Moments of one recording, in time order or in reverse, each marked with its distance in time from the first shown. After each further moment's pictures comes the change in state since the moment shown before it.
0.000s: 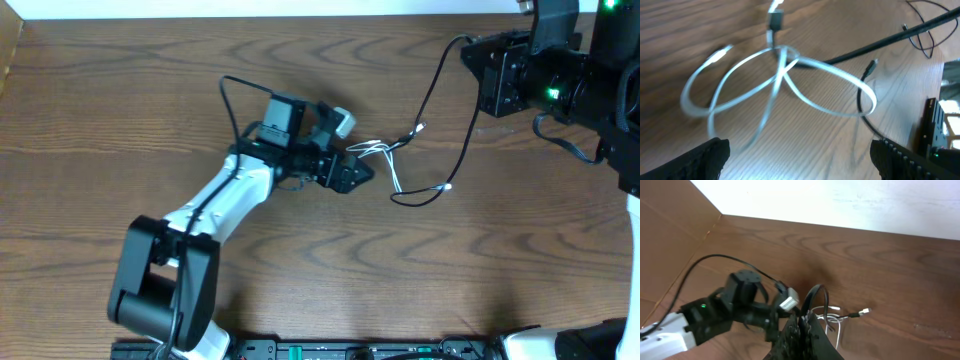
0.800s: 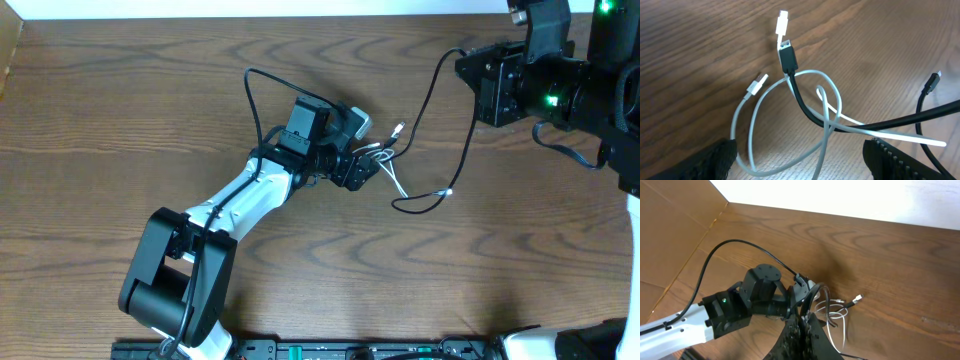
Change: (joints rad) left arm -0.082 0.036 -0.002 0.119 -0.259 0.056; right arm 0.000 0.000 0.000 -0.048 -0.045 -0.026
